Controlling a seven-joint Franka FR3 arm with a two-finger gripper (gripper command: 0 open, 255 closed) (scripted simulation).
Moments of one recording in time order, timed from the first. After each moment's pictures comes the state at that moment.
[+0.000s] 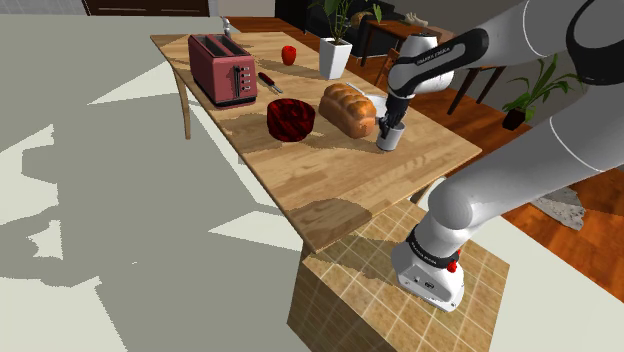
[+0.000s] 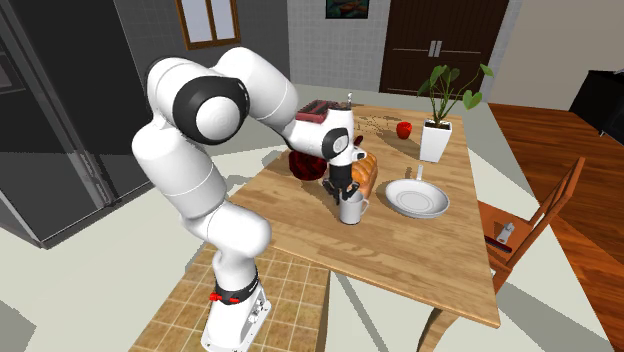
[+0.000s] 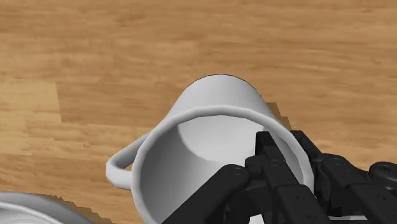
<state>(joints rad) -0.29 -0.33 -0.37 -2.60 -0.25 2.30 -0.34</state>
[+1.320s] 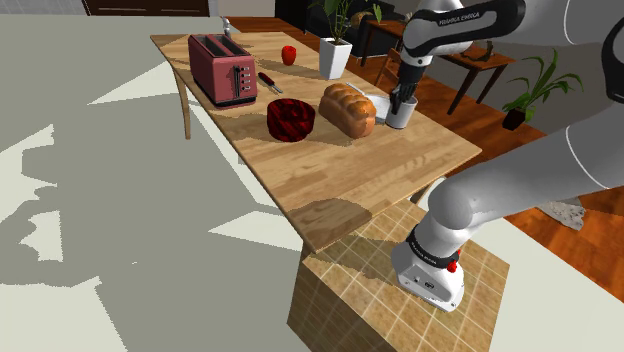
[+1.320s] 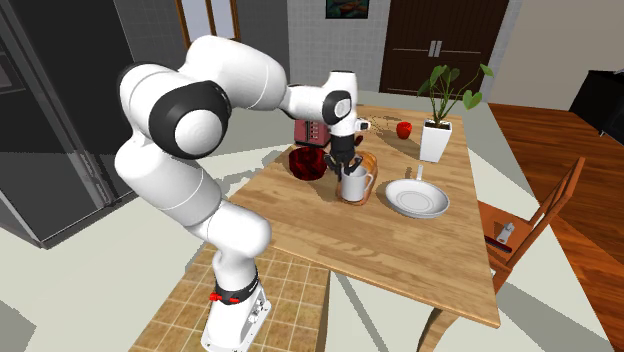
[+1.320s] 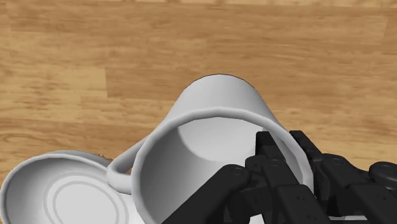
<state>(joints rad) -0.29 -0.46 -0.33 -2.43 -0.23 2.00 -0.35</state>
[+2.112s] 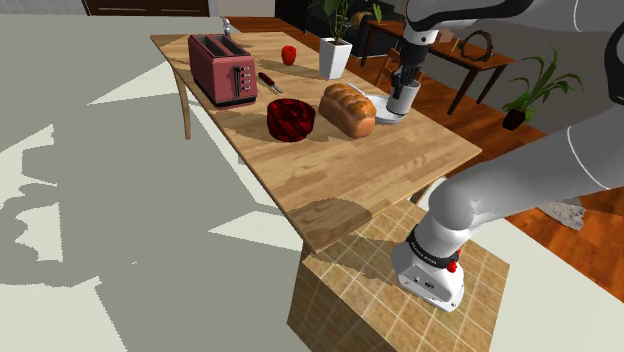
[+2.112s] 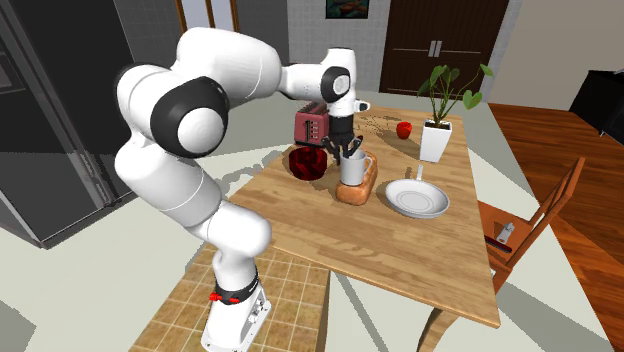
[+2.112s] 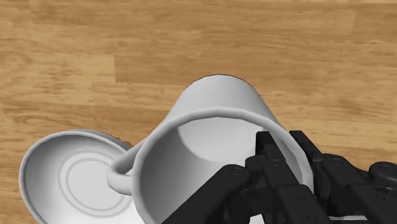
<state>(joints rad) -0.27 -0.47 -0.29 -2.30 -0.21 1.86 -0.33</state>
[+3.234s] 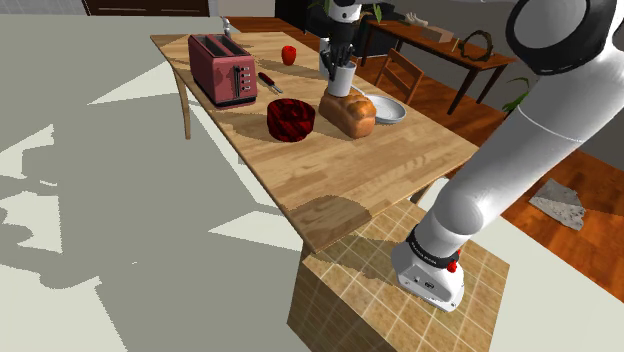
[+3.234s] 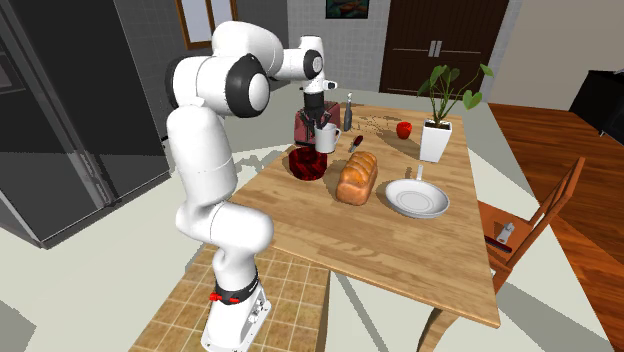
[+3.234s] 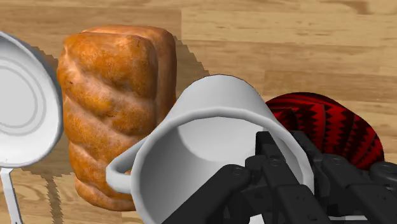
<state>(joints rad) -0.12 -0.07 -0.10 -1.88 -0.08 1.80 -0.06</state>
